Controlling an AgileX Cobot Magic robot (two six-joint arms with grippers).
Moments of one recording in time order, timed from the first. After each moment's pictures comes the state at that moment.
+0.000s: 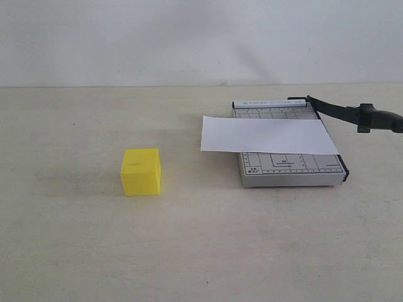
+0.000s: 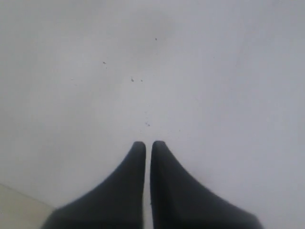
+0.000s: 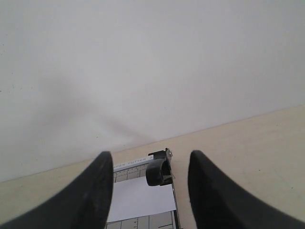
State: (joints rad) left arm -0.07 0.00 0.00 0.01 -0.28 -0.54; right arm 0.02 0.20 -0.15 0.88 0.02 -0.59
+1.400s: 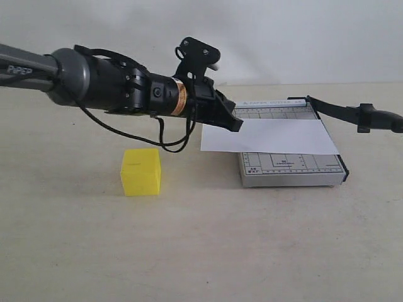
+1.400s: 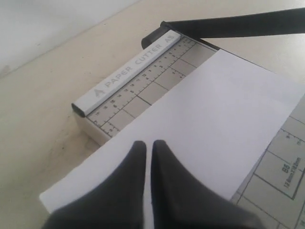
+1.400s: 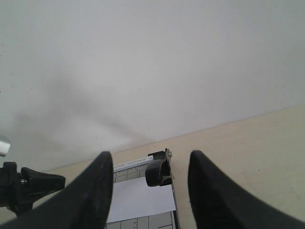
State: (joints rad) left arm -0.69 2.18 -1.47 1.28 -0.27 -1.10; right arm 0.02 0.20 -0.15 0.88 0.02 -0.59
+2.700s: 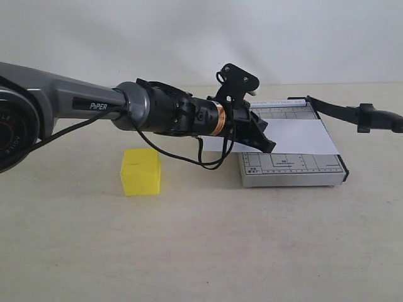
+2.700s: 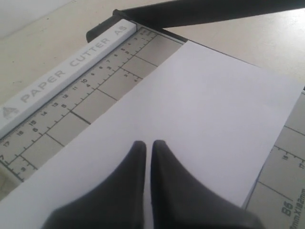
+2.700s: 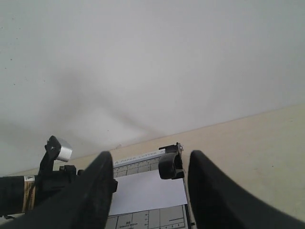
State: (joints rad) left arm -0.77 2.40 -1.69 1.28 -0.27 -1.10; right arm 0.06 0.20 -0.15 0.89 0.03 -0.59
